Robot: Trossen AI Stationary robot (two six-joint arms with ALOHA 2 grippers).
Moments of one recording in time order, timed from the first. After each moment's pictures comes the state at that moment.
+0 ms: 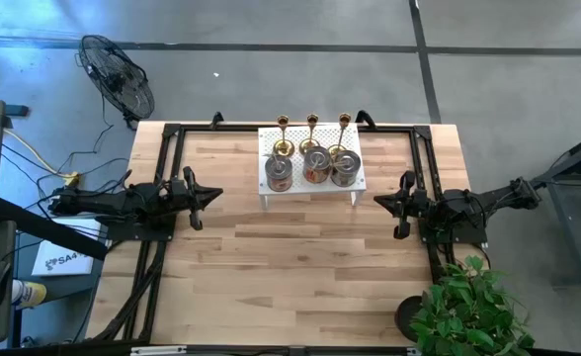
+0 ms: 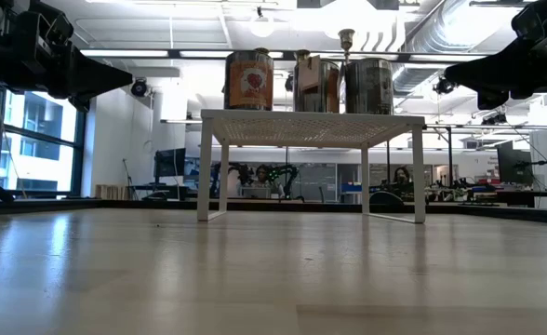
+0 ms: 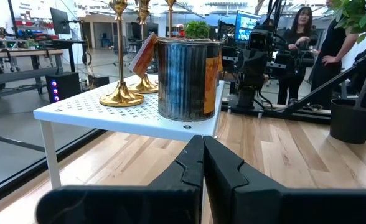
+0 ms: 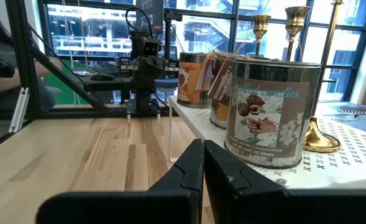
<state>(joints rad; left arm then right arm) -0.10 0.01 0.01 0.06 -0.39 -0.03 0.26 0.02 0.01 0.09 0.46 -0.07</state>
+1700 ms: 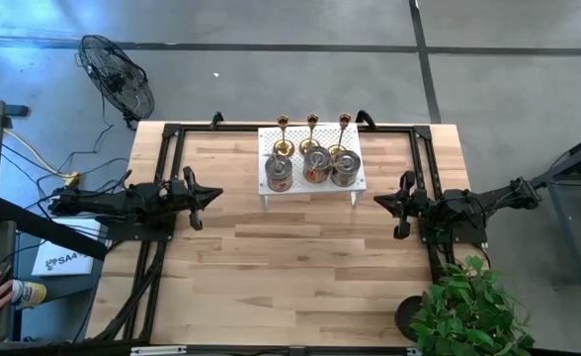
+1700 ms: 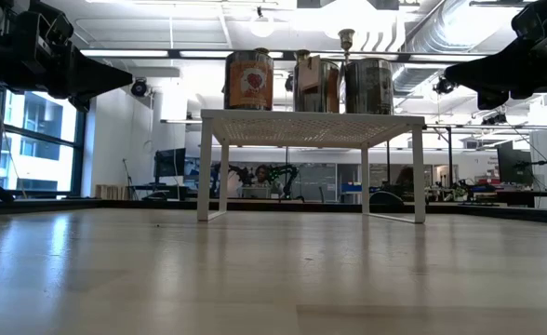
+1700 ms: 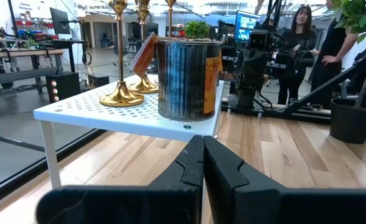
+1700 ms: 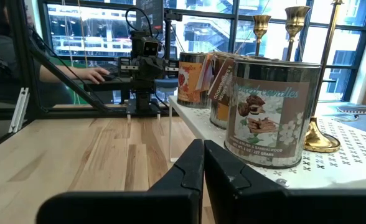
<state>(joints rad) -0.10 0.01 0.01 0.06 -0.39 -0.03 0.26 0.02 0.01 0.09 0.46 -0.07</state>
